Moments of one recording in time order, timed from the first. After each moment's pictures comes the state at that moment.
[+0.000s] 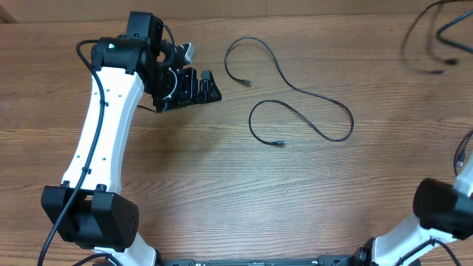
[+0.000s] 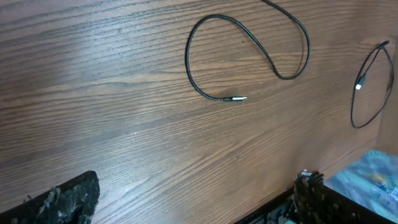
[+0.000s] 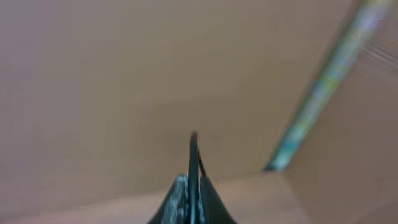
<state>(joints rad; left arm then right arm) -0.13 1.80 1.81 -1.34 0.52 -0.14 -0.34 1.89 2.39 -0.76 -0.06 -0.09</state>
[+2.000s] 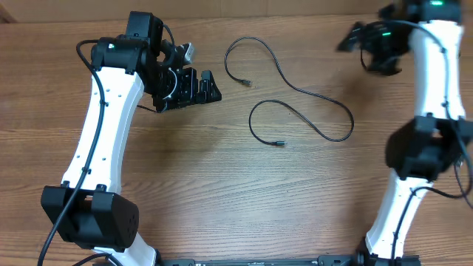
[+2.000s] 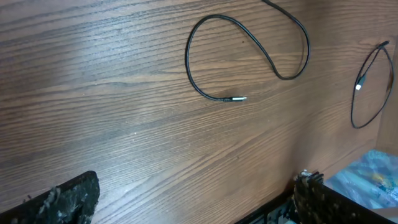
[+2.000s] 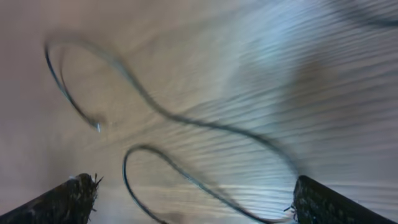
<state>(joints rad) -0.13 1.80 1.81 -1.34 0.52 -0.14 -0.11 2.31 2.38 -1.43 -0.38 0.23</state>
